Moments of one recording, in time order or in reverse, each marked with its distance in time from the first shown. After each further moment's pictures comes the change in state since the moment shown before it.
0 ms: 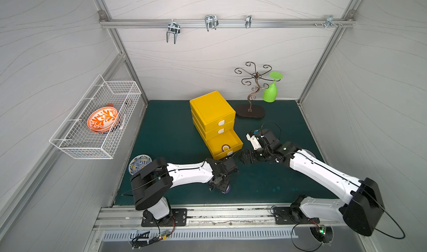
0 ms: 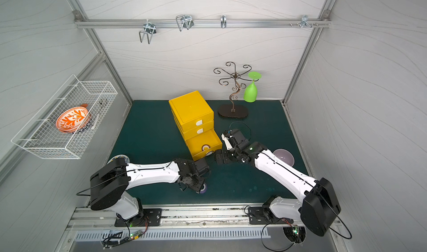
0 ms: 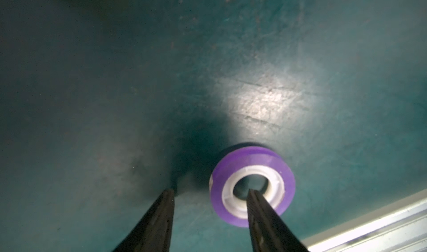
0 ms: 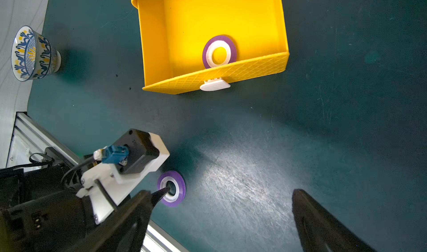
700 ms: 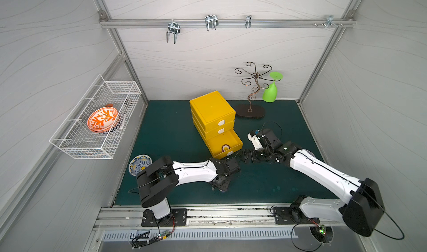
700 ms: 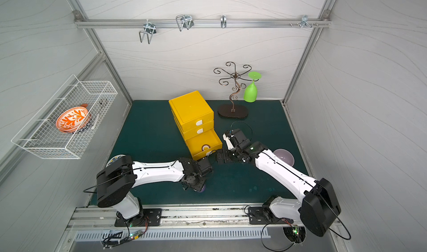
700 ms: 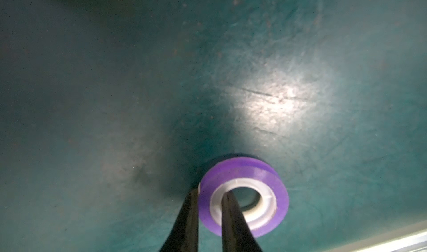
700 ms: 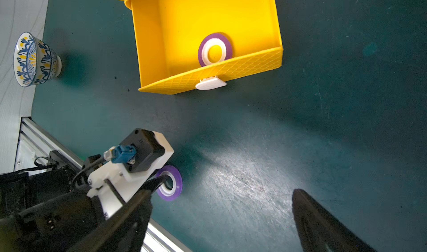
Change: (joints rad) left arm -0.007 0.048 0.040 -0.040 -0.019 -0.013; right arm -0.015 -0.002 -0.011 0.000 -0.021 0.016
